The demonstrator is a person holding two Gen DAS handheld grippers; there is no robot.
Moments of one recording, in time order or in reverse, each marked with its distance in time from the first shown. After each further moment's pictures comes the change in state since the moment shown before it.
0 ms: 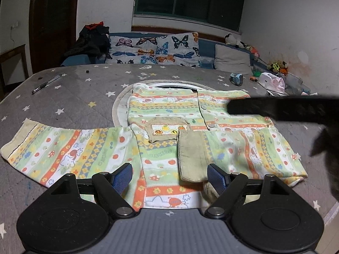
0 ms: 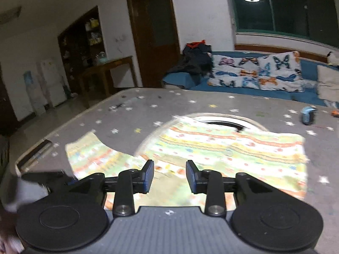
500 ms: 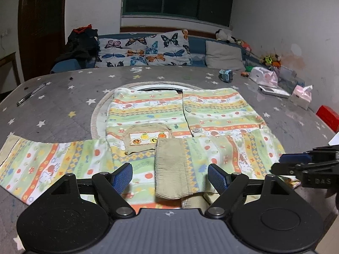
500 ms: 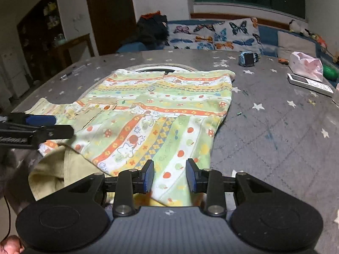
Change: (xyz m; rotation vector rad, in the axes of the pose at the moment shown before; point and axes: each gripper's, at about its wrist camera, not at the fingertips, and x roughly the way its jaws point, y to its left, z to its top) left arm 0.026 -0.028 0.011 0.068 0.019 -0.010; right arm -0.037 -0.074 -0.076 0.106 0.150 -0.175
